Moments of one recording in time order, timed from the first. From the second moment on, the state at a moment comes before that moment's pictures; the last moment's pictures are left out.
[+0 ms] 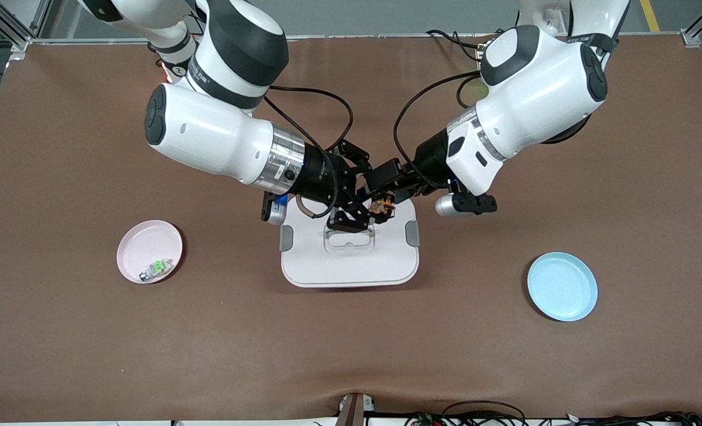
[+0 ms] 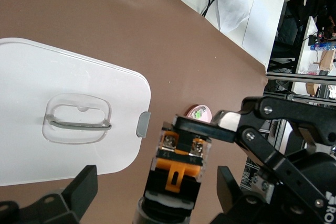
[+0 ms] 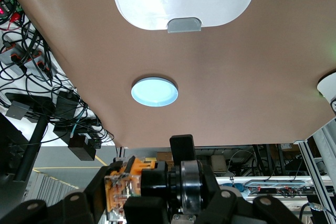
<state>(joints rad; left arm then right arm) -0.29 0.30 -0.29 -1.50 -0.60 2.28 -0.55 0.58 0.62 0.00 -0.99 0.77 2.07 1.97</state>
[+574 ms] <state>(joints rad) -0.29 0.30 -0.29 -1.50 -0.49 2.27 -0.53 0.58 0.62 0.00 -0.99 0.77 2.07 1.97</state>
